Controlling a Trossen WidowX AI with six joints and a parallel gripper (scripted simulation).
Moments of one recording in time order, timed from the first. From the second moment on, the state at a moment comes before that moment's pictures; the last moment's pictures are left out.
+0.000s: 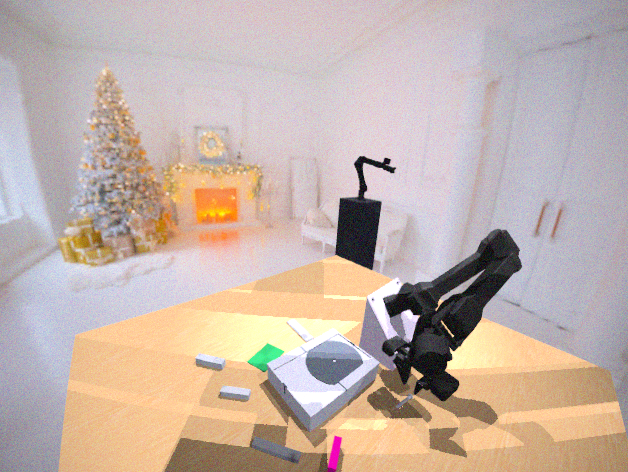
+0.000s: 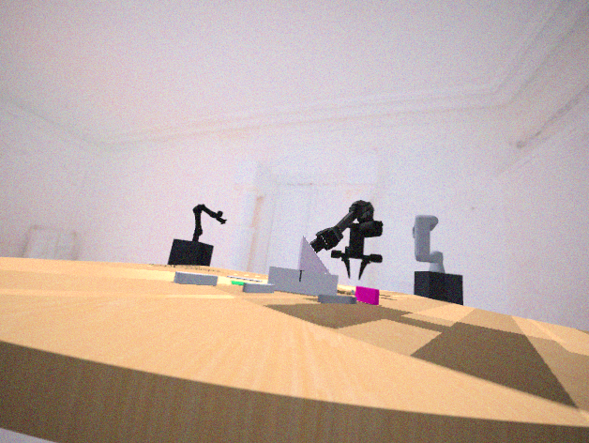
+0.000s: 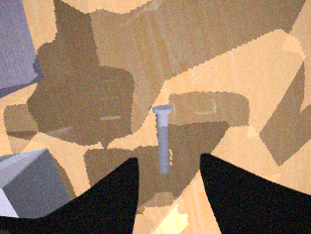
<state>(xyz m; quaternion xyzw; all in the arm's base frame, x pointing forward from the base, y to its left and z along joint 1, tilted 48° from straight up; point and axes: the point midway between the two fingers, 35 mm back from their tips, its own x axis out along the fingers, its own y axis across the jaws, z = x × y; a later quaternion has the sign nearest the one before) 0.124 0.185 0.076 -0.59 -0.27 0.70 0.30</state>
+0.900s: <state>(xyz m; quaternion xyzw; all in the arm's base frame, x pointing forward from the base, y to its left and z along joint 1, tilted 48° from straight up) 0.118 0.219 0.047 -0.59 -0.27 0.70 0.30</state>
